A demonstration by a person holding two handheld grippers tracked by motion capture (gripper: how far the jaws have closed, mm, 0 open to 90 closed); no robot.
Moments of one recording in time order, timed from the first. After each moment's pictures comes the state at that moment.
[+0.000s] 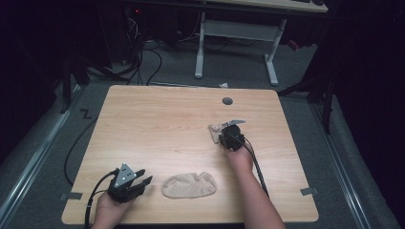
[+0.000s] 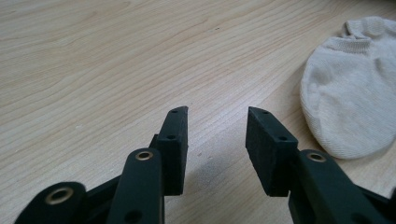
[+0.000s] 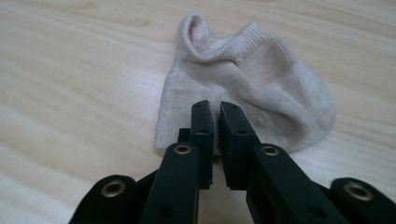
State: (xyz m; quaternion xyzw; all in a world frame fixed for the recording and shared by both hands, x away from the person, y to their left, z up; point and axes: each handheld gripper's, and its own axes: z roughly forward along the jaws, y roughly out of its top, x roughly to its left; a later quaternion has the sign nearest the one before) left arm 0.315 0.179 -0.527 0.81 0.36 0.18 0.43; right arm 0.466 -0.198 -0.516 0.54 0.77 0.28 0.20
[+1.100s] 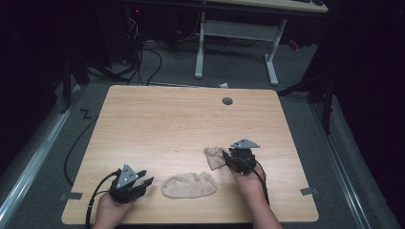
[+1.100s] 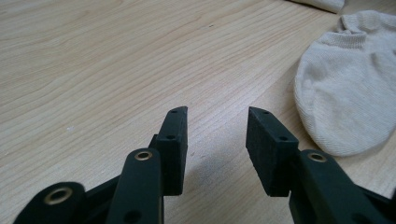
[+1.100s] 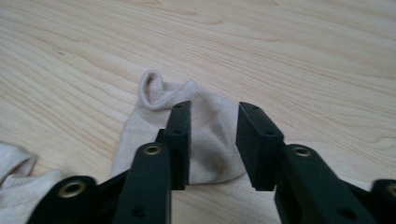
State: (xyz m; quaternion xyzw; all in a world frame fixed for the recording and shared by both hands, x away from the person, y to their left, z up) left arm 0.313 0.176 -0.527 0.82 0.35 0.18 0.42; right arm 0.372 -0.211 -0.491 0.50 0.76 0.33 0.23
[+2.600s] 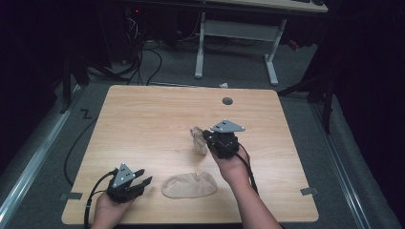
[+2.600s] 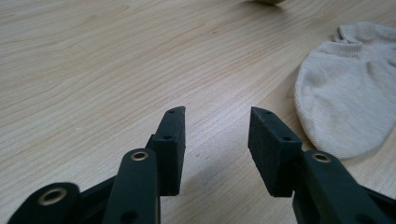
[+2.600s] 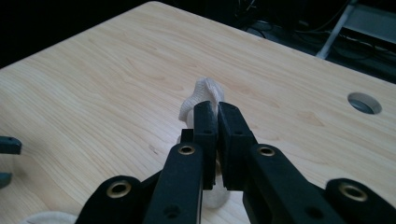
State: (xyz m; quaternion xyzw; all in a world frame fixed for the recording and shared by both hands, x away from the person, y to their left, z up) left arm 0.314 0.182 -0.524 0.81 0.36 0.18 0.43; right arm 0.378 -0.143 -0.409 0.42 0.77 0.41 0.25
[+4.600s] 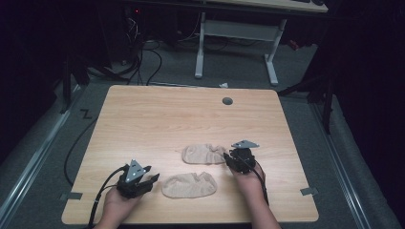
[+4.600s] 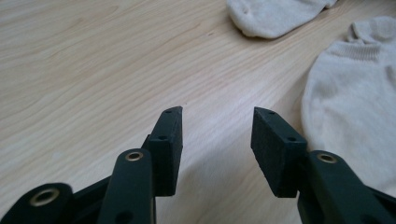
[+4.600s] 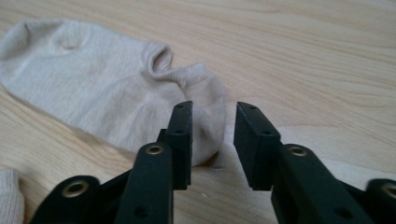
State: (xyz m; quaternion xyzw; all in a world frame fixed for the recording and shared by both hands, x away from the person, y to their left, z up) left arm 0.332 0.149 -0.524 0.82 0.35 0.19 0.41; right arm 0.381 -0.218 -0.513 0.52 0.76 0.32 0.21
